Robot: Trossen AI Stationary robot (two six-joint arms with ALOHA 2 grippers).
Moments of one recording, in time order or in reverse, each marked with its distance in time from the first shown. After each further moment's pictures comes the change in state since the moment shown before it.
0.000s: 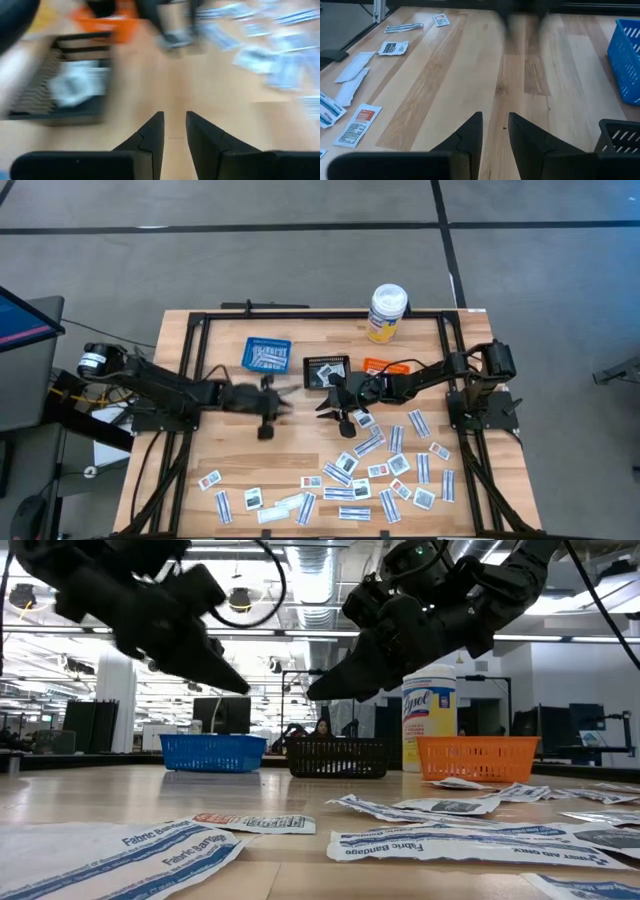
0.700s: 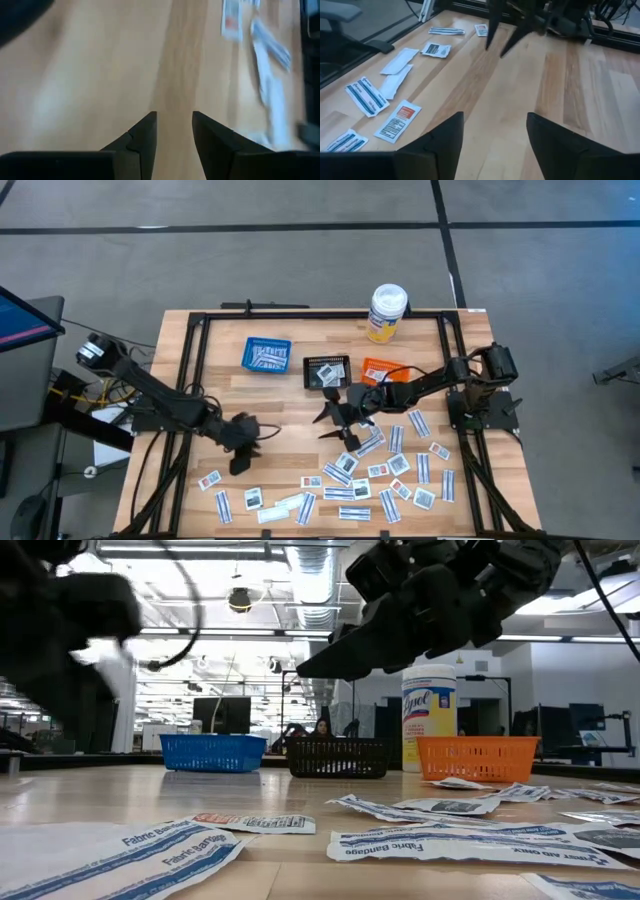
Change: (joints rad) left arm -0.364 -0.086 0.000 -0.455 0.087 -0.763; right arm 0.085 0.000 0.023 0.016 -0.046 -0.122
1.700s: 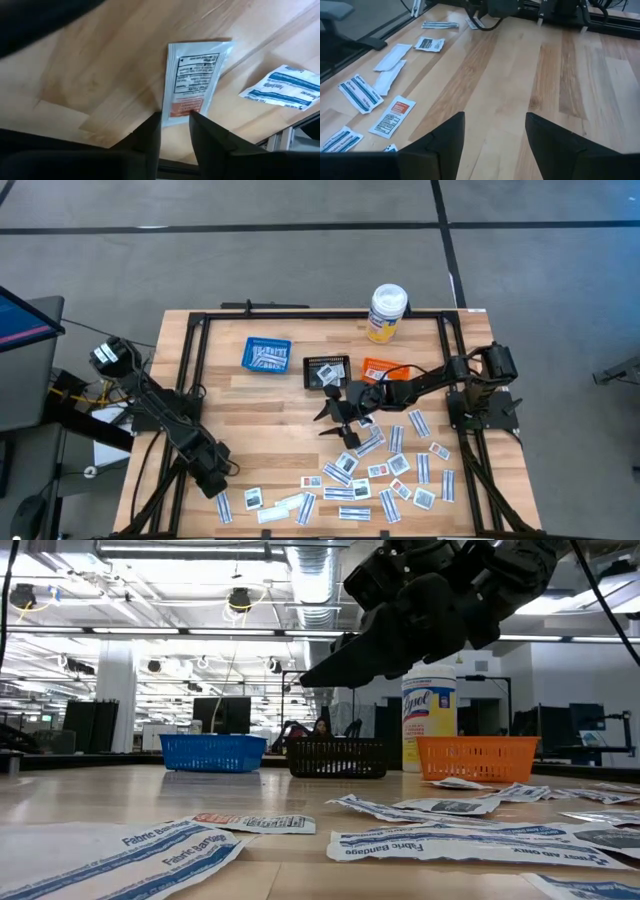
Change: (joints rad) left arm -0.316 0.207 0.010 -0.252 0.477 -0.794; right arm -0.018 0.000 0.002 -0.032 0.000 0.027
